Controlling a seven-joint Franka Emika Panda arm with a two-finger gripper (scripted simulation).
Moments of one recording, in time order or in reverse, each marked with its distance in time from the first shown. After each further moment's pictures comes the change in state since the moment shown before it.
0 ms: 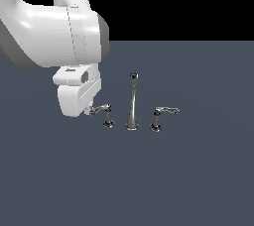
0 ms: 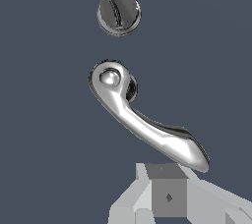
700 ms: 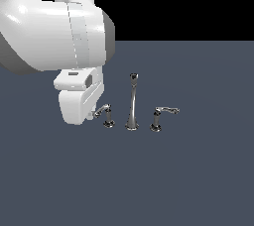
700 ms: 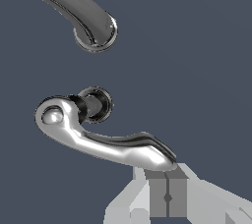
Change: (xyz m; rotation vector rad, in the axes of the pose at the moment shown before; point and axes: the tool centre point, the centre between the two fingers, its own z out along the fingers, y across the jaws) arm 0.020 0.028 0.000 -0.004 -0.001 -0.022
